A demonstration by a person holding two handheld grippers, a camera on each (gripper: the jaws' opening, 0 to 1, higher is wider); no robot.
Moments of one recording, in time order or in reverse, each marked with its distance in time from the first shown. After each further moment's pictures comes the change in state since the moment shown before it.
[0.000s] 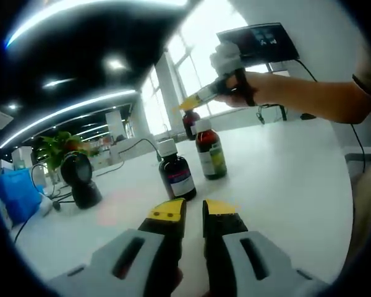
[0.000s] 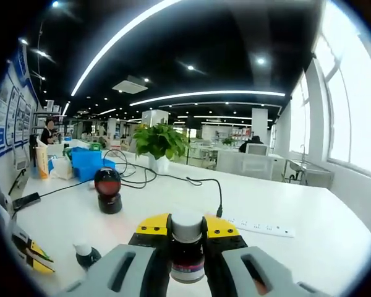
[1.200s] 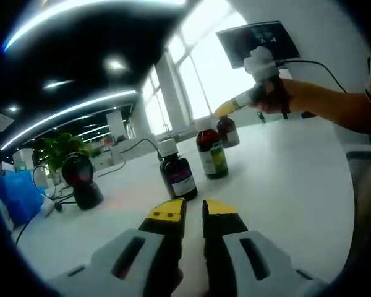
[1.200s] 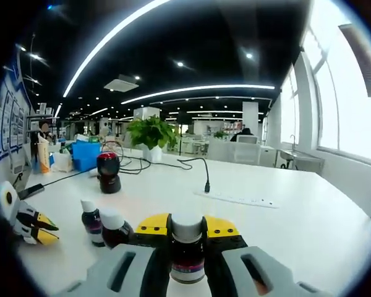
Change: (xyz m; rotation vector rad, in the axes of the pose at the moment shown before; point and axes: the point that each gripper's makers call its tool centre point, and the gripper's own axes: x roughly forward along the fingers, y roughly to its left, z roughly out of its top) left arm 0.001 -0.001 0.000 0.011 0.001 0.000; right arm -0.067 -0.012 -0.053 0.046 0.034 -0.053
